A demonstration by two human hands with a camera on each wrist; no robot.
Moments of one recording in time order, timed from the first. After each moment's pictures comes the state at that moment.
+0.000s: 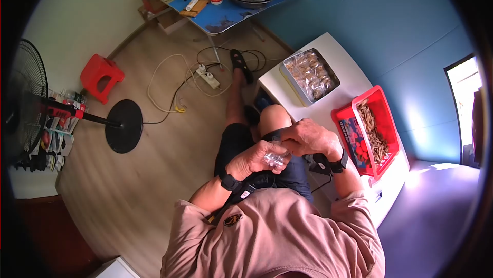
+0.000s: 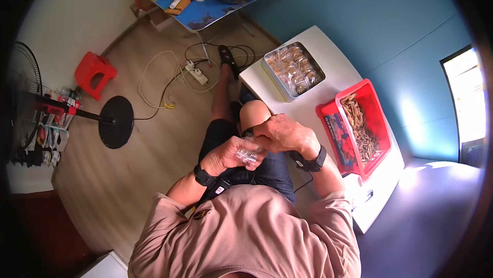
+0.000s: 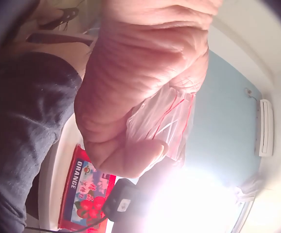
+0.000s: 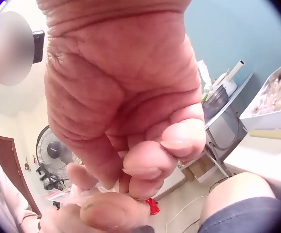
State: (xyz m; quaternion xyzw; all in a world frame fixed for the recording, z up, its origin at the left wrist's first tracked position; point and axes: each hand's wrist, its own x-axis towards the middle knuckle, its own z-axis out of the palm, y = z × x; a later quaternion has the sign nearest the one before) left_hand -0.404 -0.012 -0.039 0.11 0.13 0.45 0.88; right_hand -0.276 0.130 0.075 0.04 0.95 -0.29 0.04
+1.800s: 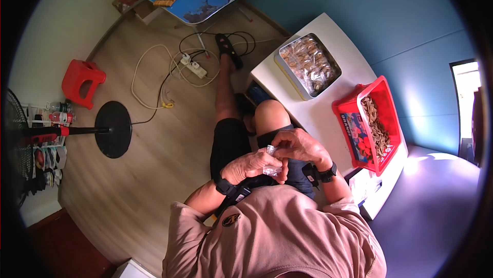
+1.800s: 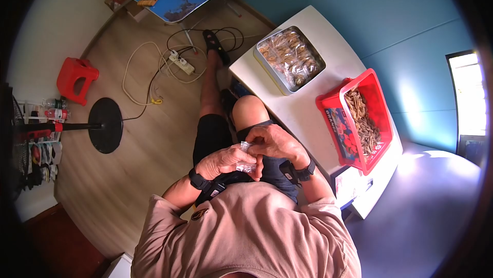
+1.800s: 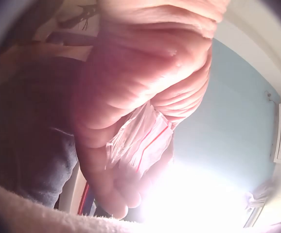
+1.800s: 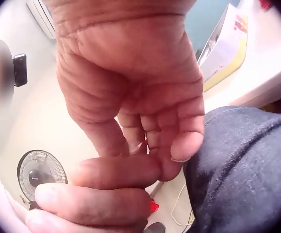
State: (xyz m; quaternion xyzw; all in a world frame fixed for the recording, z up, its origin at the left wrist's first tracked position) left_hand -0.411 -0.012 -0.040 0.11 0.19 0.40 0.89; right_hand -0.269 0.122 0.014 0.17 0.83 -0.54 0.04
